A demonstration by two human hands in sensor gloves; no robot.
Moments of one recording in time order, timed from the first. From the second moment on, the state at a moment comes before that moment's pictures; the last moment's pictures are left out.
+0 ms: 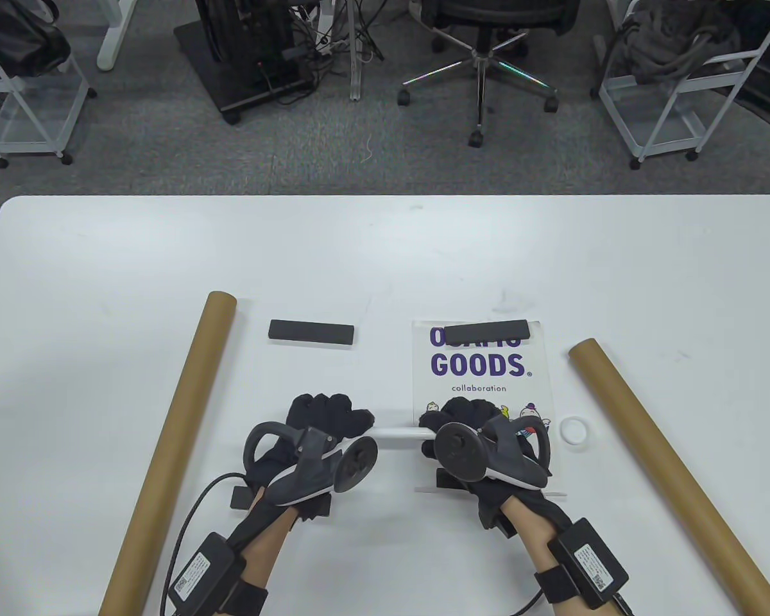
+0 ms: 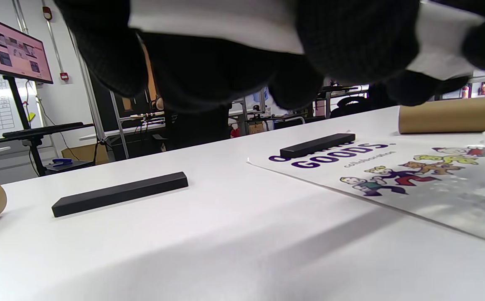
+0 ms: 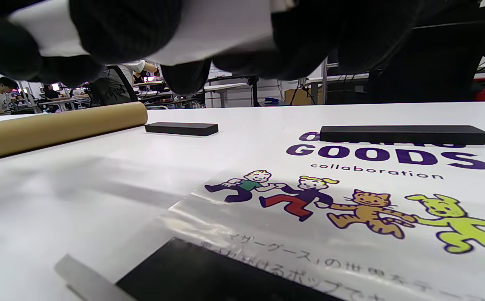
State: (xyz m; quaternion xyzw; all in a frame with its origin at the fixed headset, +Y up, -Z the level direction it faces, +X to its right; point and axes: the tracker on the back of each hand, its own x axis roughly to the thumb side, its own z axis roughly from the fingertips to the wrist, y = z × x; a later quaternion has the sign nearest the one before) left_hand -0.115 -0.688 -0.209 0.03 -0.21 -0.07 0.97; right_hand 0.087 -0.701 -0.212 0.21 0.03 0.98 0.06
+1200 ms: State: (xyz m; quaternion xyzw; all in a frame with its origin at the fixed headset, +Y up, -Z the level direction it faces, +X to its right) left_hand -0.115 -0.689 -0.210 0.02 -0.21 -0.06 0.98; right_hand 0.085 -0.701 -0.212 0.21 0.04 0.97 0.06
